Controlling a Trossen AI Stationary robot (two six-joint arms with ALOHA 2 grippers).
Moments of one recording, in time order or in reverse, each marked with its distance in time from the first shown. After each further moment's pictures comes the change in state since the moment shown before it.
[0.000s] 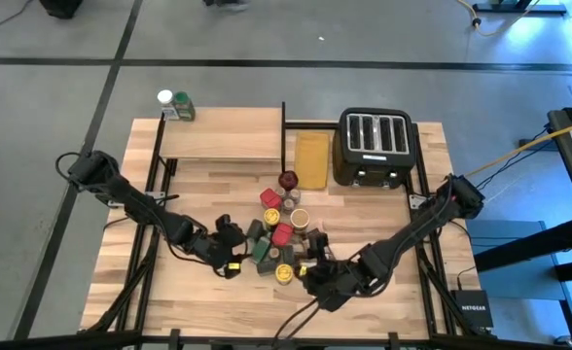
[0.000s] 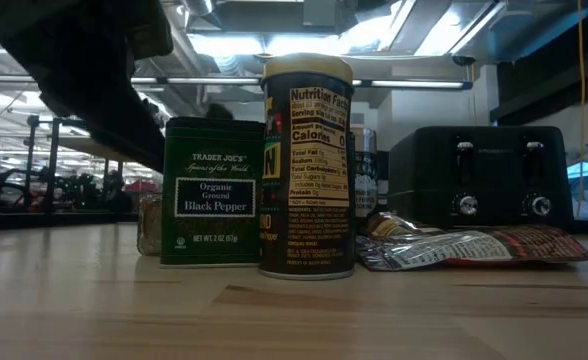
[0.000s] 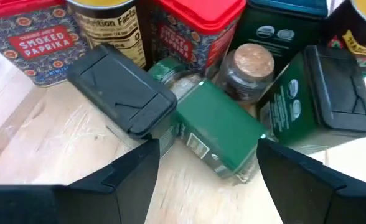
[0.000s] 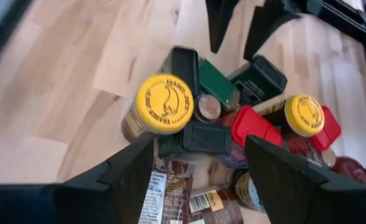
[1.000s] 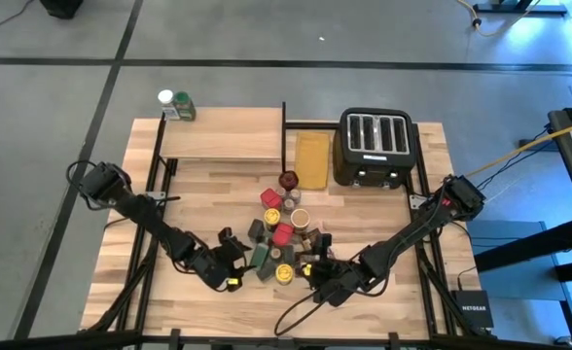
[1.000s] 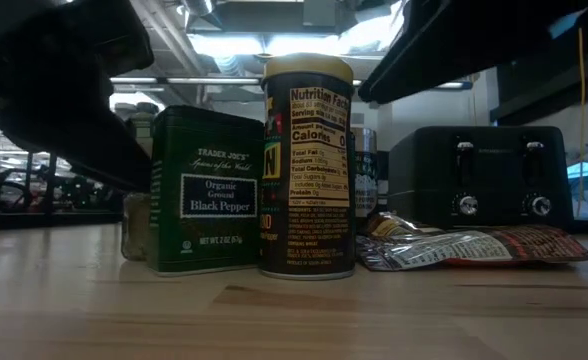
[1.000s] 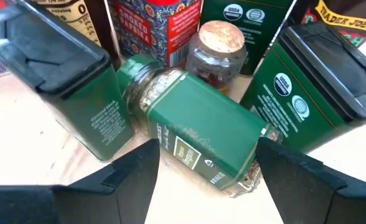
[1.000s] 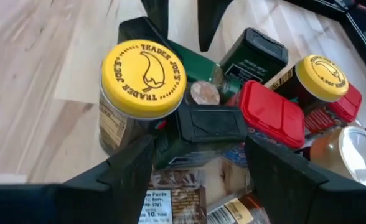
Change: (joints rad) left arm -0.124 0.225 -0.022 0.179 -0.110 -0.096; right arm 0.001 0.000 -0.333 0.453 0.130 0.104
